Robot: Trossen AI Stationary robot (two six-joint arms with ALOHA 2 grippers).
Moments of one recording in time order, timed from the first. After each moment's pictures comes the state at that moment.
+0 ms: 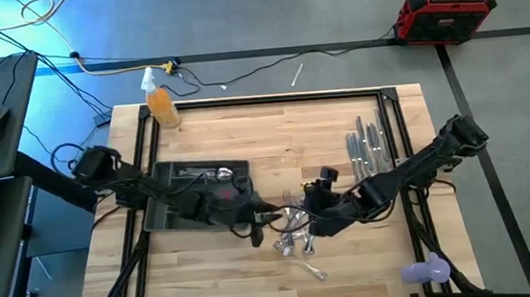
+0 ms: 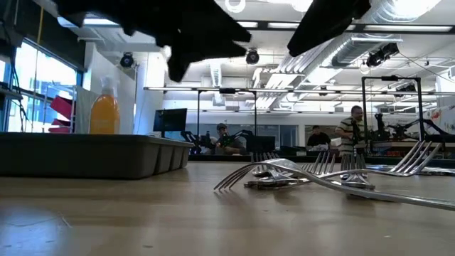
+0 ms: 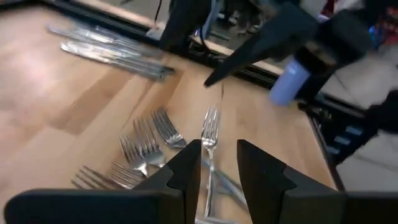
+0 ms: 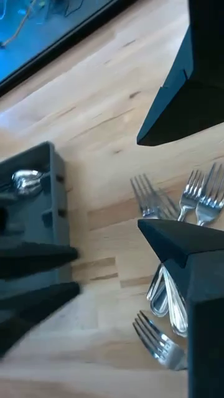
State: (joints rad) left arm -0.33 1.68 0.84 0.49 -0.37 -0.50; right arm 0.47 1.56 1.18 -0.64 0.65 0.49
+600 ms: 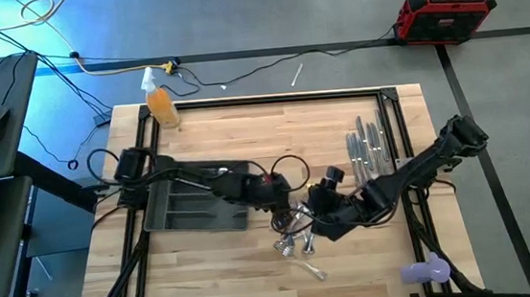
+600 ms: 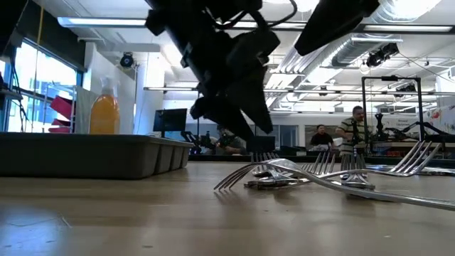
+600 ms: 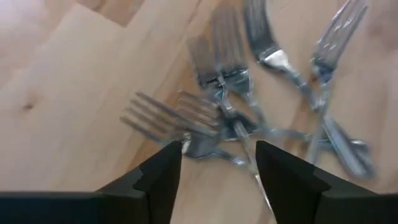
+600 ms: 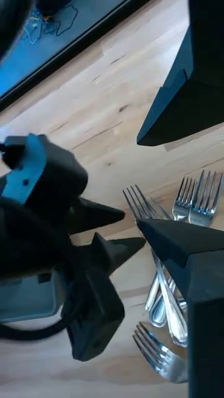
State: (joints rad) left arm -0.15 1.97 1.33 -0.31 -0.13 -0.61; right arm 0.50 1.56 1.18 -0.71 0.72 0.58
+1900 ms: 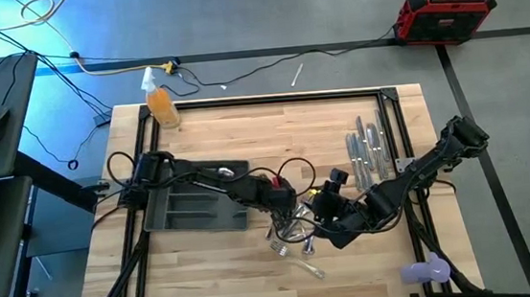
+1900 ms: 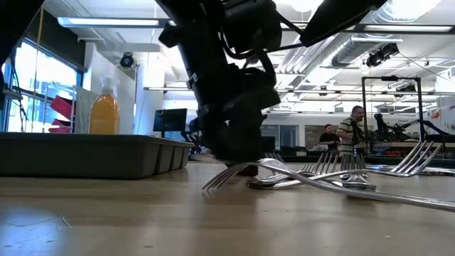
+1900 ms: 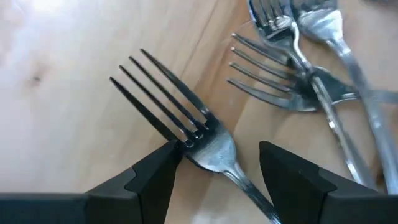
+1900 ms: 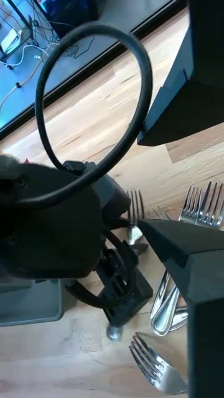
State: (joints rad) left arm -0.14 2.13 1.47 -0.56 -0.22 -0.51; right arm 0.54 1.56 1.18 -0.72 0.82 0.58
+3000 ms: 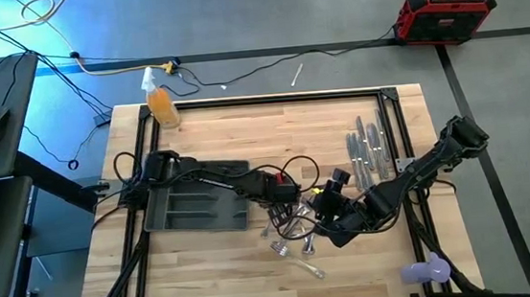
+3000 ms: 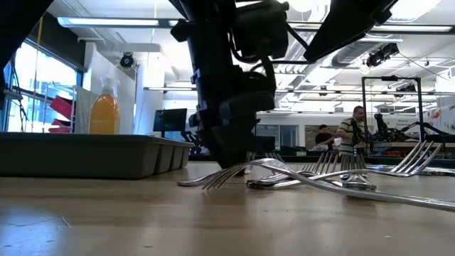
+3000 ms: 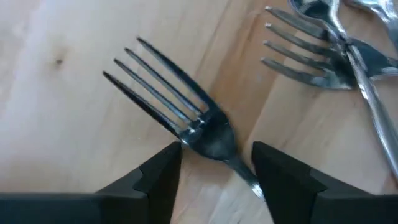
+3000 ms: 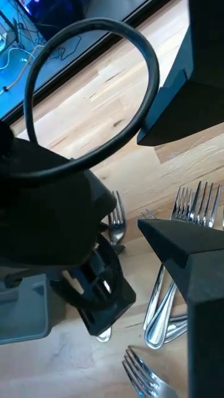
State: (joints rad) left arm -0.12 2.19 1.59 -0.75 -0.16 -0.49; right arm 0.54 1.56 1.12 -0.71 0.82 0.65
